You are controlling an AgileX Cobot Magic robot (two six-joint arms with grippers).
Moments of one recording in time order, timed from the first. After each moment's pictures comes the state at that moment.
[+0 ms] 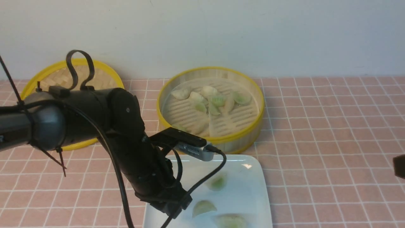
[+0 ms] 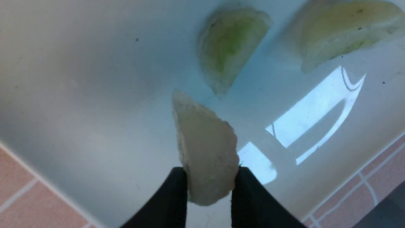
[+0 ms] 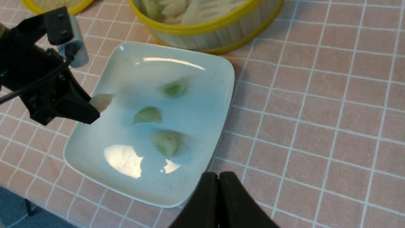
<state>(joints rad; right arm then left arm) 0.04 0.80 -0.90 0.51 1.20 -0.27 -0.48 1.74 -1.06 -0.42 0.91 0.37</state>
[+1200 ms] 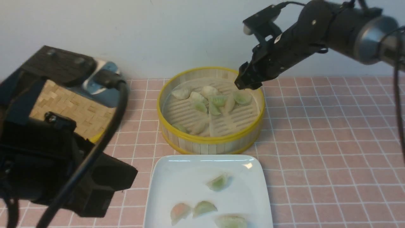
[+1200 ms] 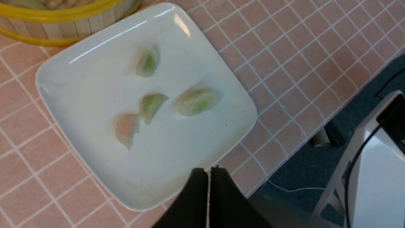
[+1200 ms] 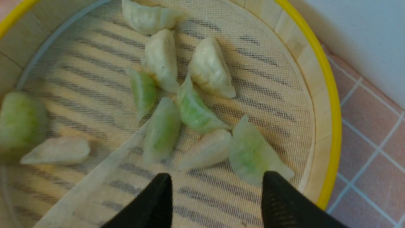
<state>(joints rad) 0.35 2.16 -1.87 0.33 0.83 -0.57 -0.49 0.94 -1.05 -0.41 1.09 0.13</state>
